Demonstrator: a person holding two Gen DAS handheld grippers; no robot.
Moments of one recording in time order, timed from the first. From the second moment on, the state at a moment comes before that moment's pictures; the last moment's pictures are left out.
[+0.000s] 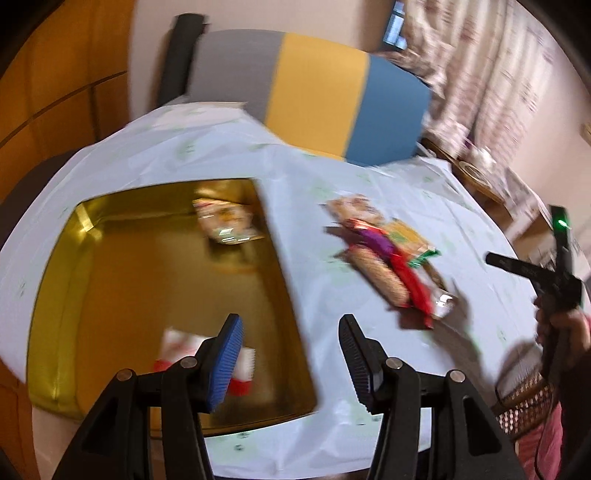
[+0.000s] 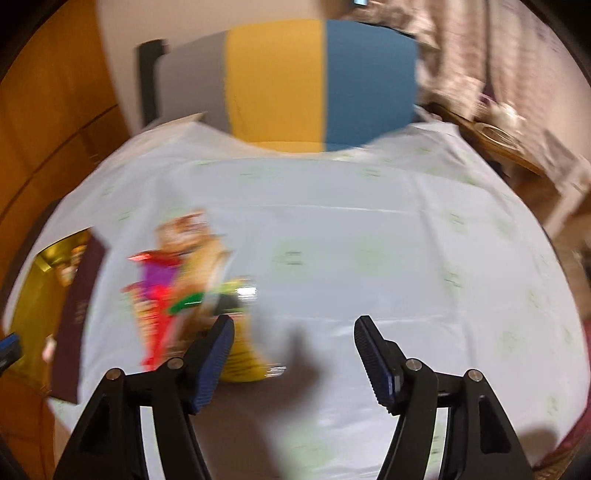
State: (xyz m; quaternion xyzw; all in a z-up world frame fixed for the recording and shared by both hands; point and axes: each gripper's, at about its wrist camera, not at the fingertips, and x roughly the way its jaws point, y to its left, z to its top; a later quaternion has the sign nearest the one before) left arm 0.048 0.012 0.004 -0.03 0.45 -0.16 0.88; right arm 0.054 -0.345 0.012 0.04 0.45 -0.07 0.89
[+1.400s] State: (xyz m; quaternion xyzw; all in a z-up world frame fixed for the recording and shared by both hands) left arm 0.217 -0.202 -0.069 -0.07 0.61 -0.21 0.76; right arm 0.048 -0.402 0.006 0.16 0.44 -0.07 0.88
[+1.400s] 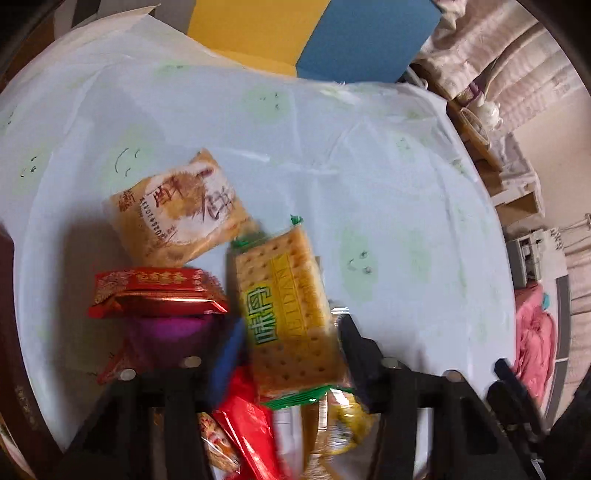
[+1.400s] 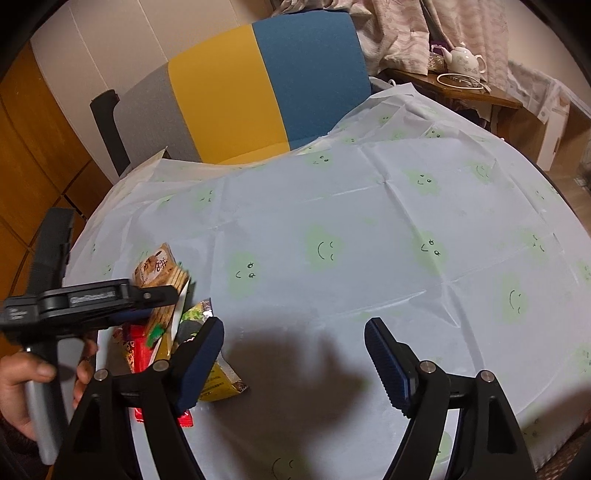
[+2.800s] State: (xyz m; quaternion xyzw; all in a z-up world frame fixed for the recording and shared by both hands) left arm 0.022 -0.097 -0.081 0.08 0.50 -0.25 0.82; right arm 0.069 -0.285 -0.021 0.08 0.49 0.09 0.86
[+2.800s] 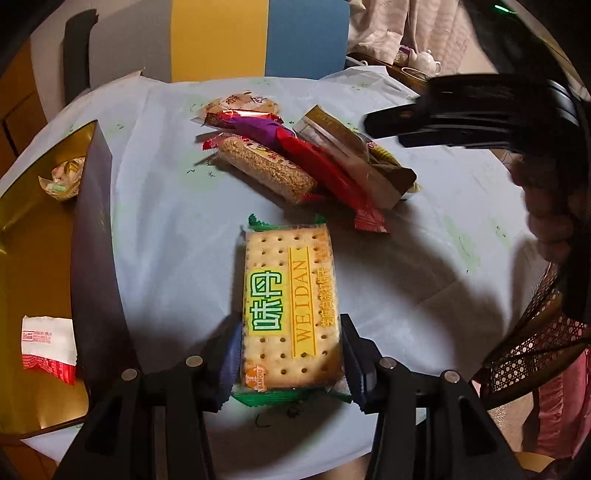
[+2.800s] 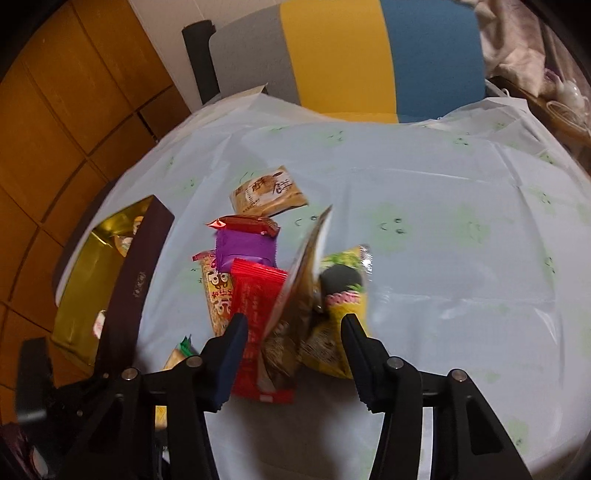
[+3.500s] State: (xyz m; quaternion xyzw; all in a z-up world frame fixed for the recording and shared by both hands) left arm 0.006 -0.088 -0.063 0.06 0.47 -0.27 0.84; right arm 0.028 -0.273 -0.020 0.06 0.48 0.08 0.87
